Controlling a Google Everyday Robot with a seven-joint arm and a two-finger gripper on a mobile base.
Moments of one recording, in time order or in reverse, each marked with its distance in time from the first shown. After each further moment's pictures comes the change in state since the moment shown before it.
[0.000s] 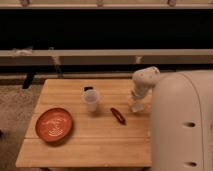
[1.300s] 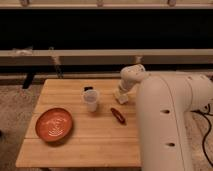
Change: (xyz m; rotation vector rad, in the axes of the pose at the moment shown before) arm -0.100 0.052 0.036 -0.078 -0.121 -0.216
